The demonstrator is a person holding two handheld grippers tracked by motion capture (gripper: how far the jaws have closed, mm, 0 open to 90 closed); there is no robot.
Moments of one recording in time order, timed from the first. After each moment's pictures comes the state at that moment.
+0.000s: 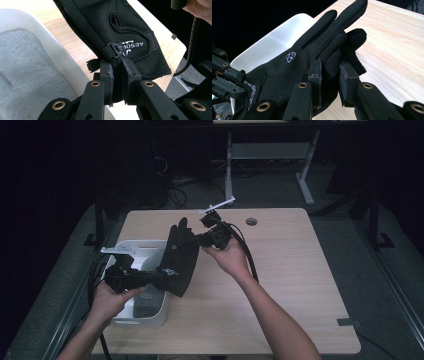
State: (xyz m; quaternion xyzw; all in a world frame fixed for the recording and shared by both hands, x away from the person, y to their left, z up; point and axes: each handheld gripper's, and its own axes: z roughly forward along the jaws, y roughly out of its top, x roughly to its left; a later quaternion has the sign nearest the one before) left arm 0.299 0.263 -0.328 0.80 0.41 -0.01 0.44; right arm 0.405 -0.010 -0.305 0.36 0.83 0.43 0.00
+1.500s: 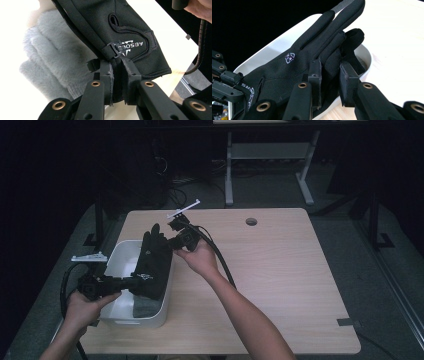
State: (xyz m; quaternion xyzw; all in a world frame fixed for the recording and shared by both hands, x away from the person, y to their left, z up) left arm 0.285 0.324 -0.341 0.78 0.46 0.01 0.43; right arm 0.418 0.068 -0.322 0.34 0.84 0.42 -0.03
